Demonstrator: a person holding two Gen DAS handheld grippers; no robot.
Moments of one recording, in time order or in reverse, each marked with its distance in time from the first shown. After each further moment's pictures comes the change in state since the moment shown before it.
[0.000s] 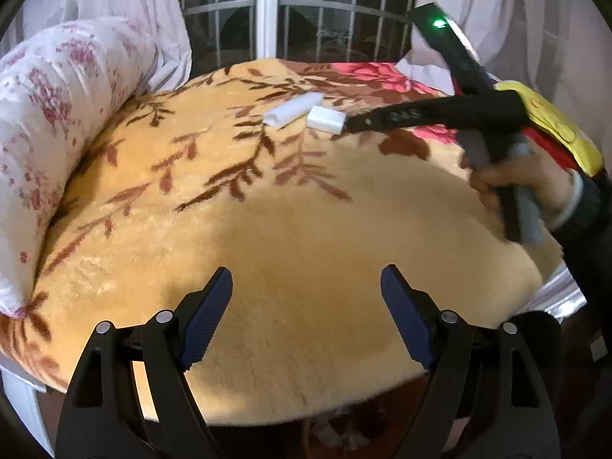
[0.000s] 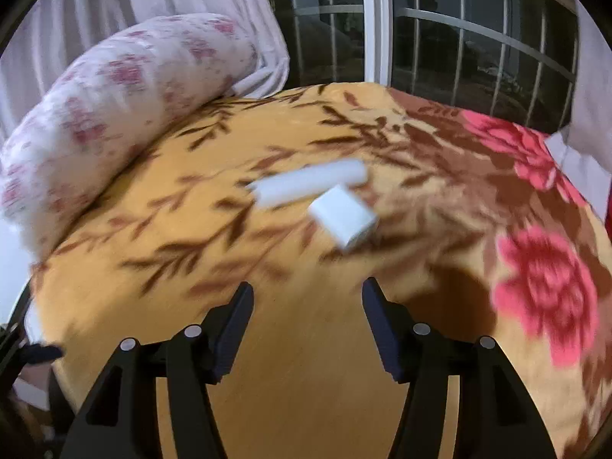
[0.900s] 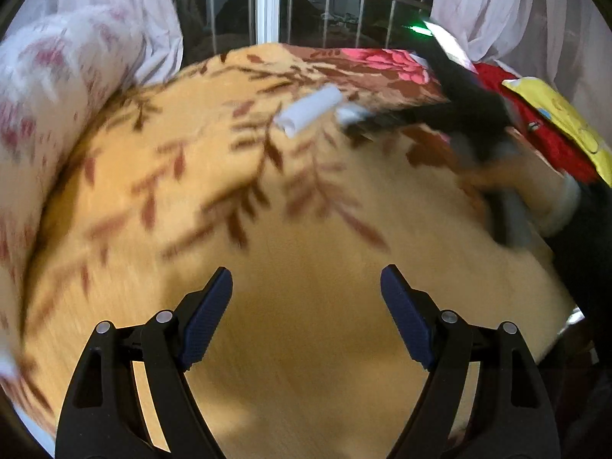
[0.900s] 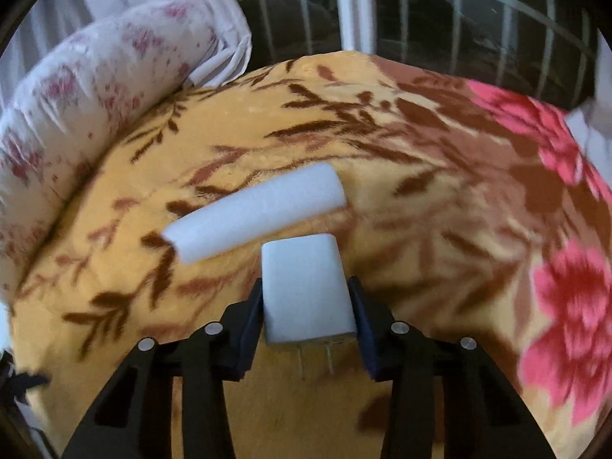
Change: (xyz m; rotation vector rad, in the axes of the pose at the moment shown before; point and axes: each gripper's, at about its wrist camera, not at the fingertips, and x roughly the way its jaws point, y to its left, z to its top) left arm 0.050 0.015 0.053 0.030 0.061 0.023; right arm 0.058 -0.033 0.025 0.101 0.075 0.003
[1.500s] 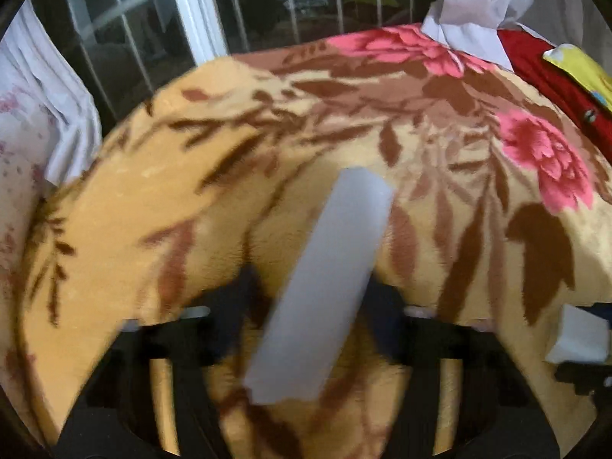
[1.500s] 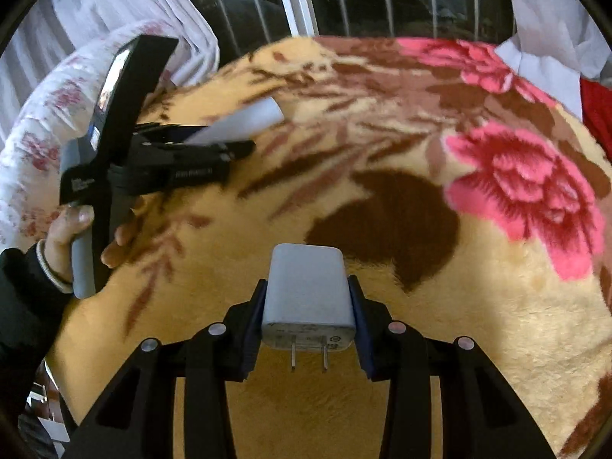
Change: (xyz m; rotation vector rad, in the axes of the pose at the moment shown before) left arm 0.168 -0.006 0.142 0.204 0.044 0.000; right arm -0.055 -0.032 -0.082 0.136 0.037 -0.016
